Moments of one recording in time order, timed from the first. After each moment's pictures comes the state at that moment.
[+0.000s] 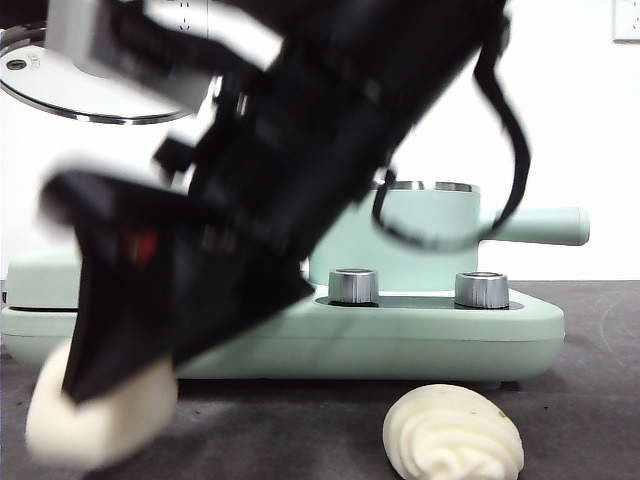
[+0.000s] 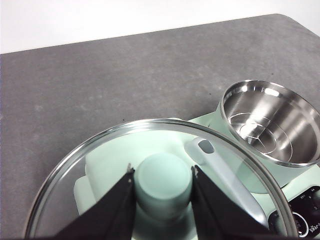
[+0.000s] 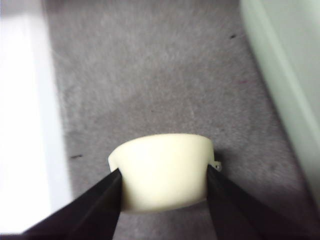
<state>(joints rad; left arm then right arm) -0.24 1.05 1.01 -0.39 0.28 0.01 1.11 1.60 0.85 -0.09 -0.18 -0.04</state>
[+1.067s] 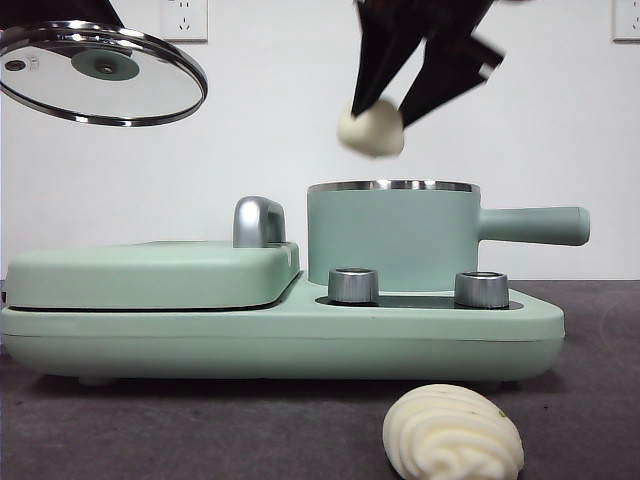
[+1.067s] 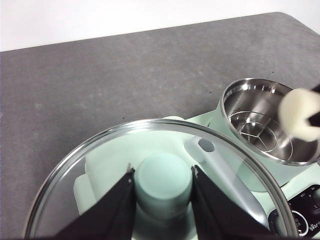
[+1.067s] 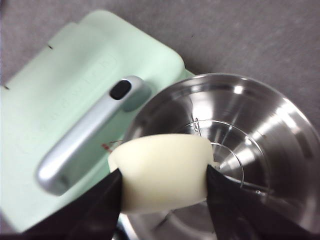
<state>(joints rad) -0.24 1.05 1.01 -0.40 0.28 0.01 0.54 1.57 1.42 -0.66 -0.19 0.01</state>
